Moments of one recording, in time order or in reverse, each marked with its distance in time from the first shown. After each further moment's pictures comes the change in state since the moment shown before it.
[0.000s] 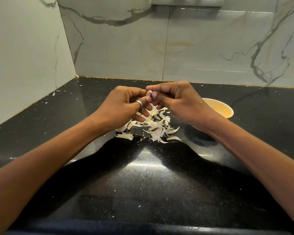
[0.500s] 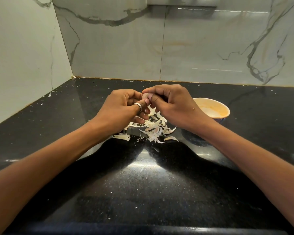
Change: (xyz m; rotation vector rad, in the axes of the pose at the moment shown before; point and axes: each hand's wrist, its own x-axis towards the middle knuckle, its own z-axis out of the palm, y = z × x) left_hand -0.005 0.000 0.011 -0.104 0.076 -0.060; right_hand -0.006 0.000 0.008 -0.244 0.090 -0.103
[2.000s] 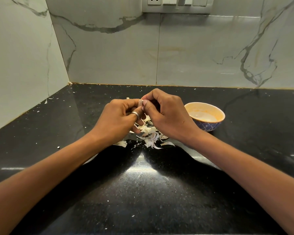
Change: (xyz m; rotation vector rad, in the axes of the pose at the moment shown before) left_hand 0.000 -0.009 0.004 0.186 0.023 0.124; right_hand -0.008 -0.008 0.011 -0.101 0.126 -0.046
